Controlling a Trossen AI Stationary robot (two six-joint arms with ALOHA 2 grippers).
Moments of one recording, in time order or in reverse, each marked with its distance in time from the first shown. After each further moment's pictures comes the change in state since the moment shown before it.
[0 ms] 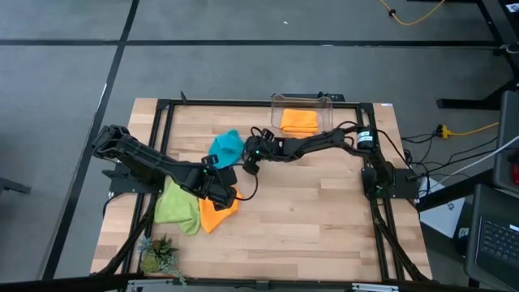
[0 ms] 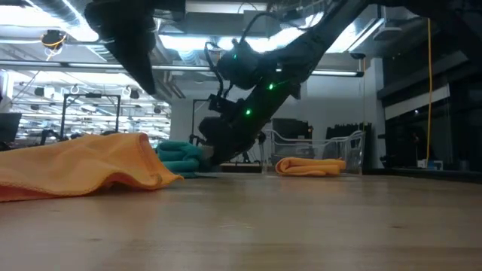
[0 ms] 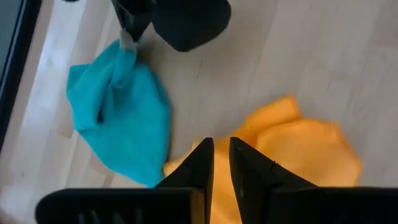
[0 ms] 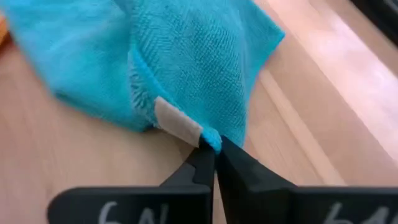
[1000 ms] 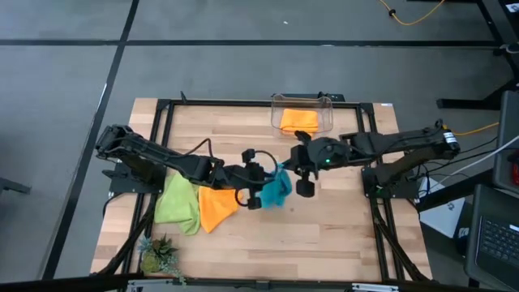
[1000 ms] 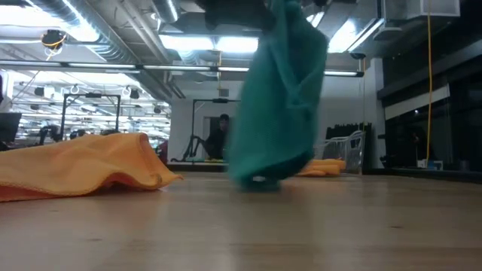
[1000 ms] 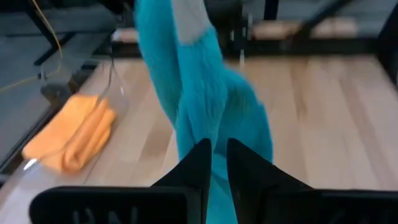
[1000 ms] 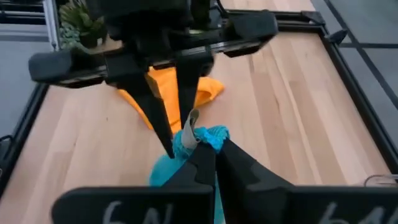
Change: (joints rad) left arm 0.098 0.039 0.000 0.898 0.059 0.487; right arm 0.300 -0.757 0.000 -0.599 -0.126 -0.044
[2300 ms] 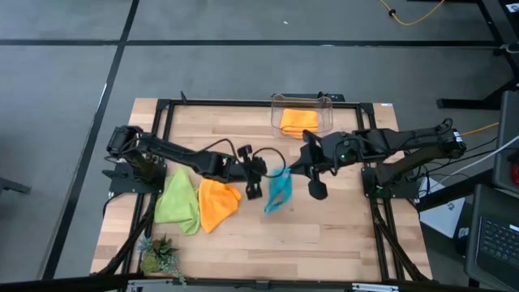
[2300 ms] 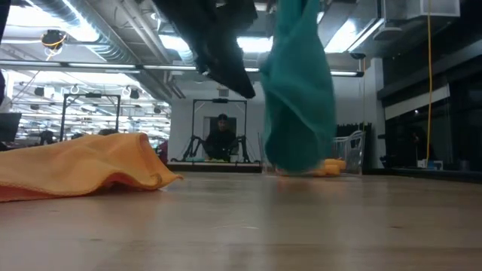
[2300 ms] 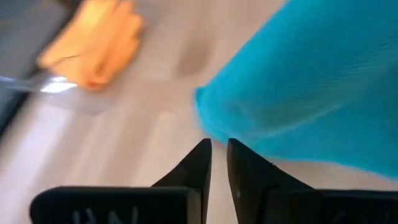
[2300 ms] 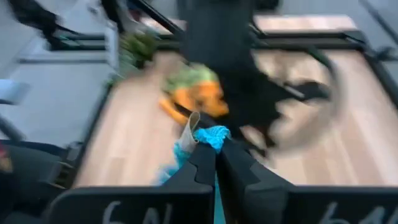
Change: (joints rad) left arm 0.096 0.097 0.000 -0.234 0.013 -0.092; right arm 0.013 -0.080 0.000 -0.003 -0.125 0.032
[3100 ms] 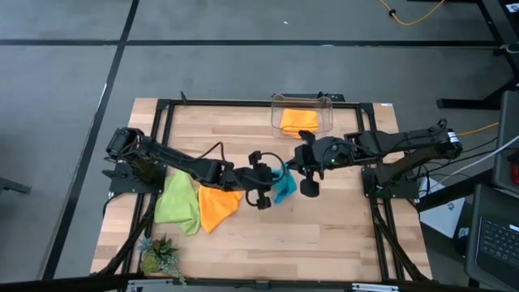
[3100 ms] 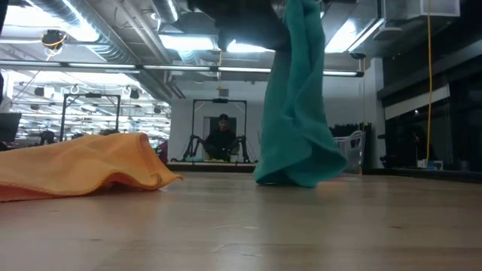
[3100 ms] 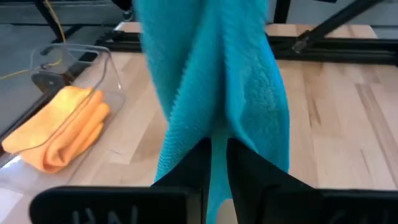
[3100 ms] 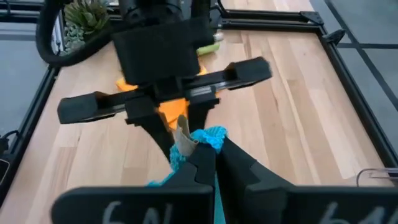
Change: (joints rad) left arm -0.070 0.012 0.001 0.345 -0.022 0.054; right arm -0.001 0.049 0.000 -0.033 0.130 -0.027
